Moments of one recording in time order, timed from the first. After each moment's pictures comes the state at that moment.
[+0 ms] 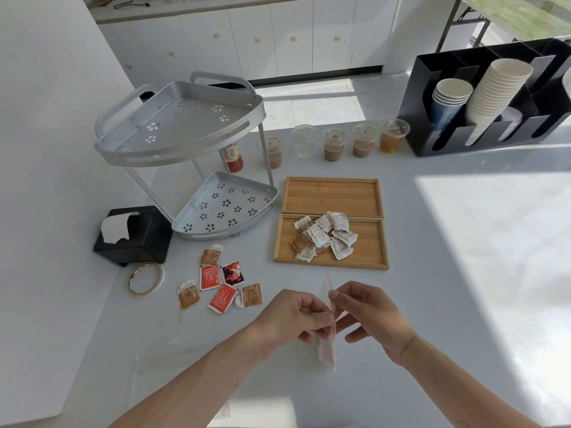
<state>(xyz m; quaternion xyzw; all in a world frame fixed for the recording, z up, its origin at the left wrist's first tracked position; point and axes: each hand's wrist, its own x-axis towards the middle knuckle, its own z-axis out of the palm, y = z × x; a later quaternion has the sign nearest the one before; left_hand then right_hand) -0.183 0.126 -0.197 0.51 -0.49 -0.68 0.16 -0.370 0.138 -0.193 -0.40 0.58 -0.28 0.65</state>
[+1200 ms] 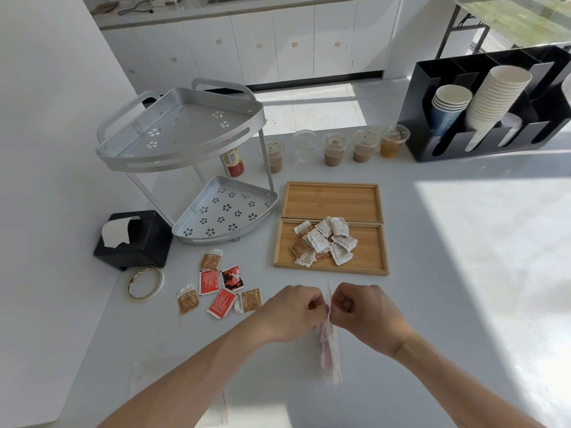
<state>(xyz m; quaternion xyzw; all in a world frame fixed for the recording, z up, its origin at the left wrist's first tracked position) -0.194 0.105 -0.177 0.53 -0.71 -0.46 0.02 -0.366 0.126 -0.185 -0.69 0.62 -0.14 0.35</state>
